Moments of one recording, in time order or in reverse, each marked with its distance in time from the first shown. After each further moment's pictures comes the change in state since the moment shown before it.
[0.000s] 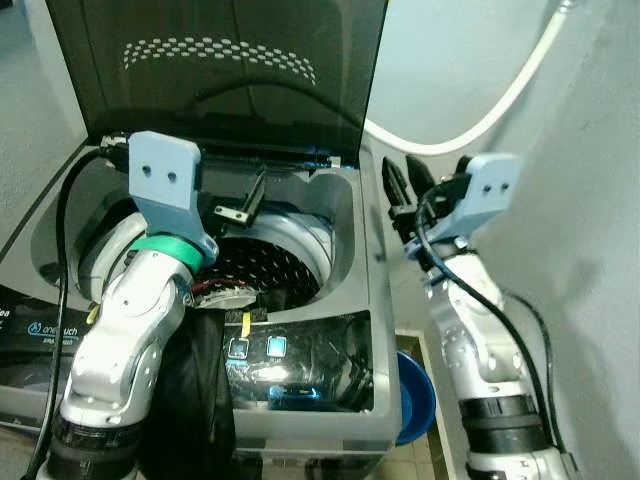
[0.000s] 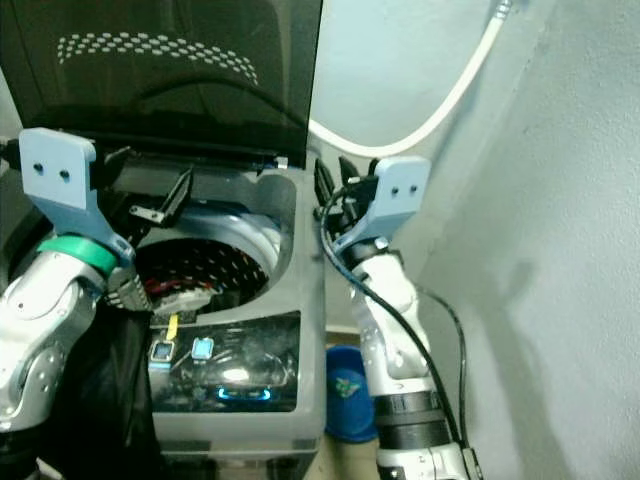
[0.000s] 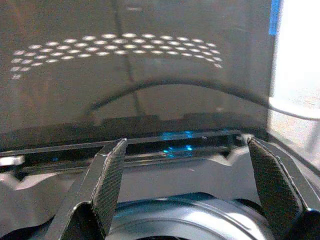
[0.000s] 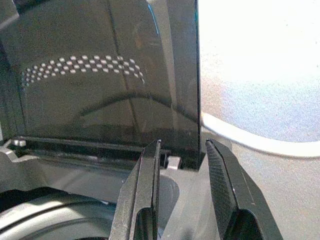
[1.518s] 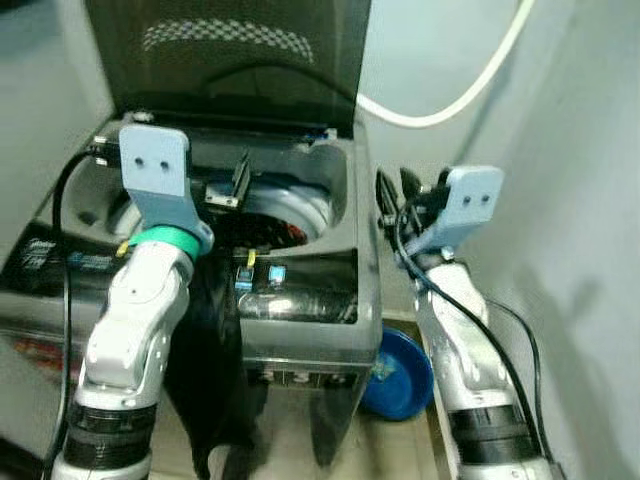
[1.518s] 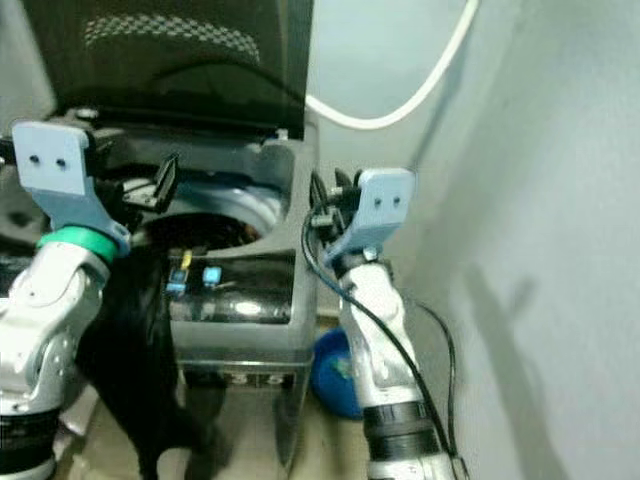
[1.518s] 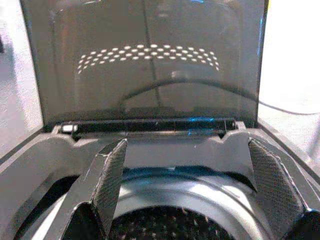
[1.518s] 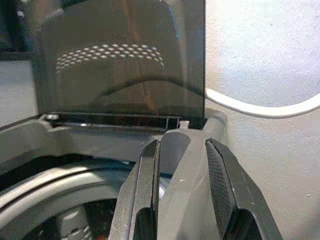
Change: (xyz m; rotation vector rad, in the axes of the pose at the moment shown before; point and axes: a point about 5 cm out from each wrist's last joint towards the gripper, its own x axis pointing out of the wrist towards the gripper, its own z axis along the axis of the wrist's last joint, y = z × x) left arm 0.007 0.001 -0.004 -0.001 -0.012 0.070; right arm -0.003 0.004 -0.008 -0.042 0.020 -0.046
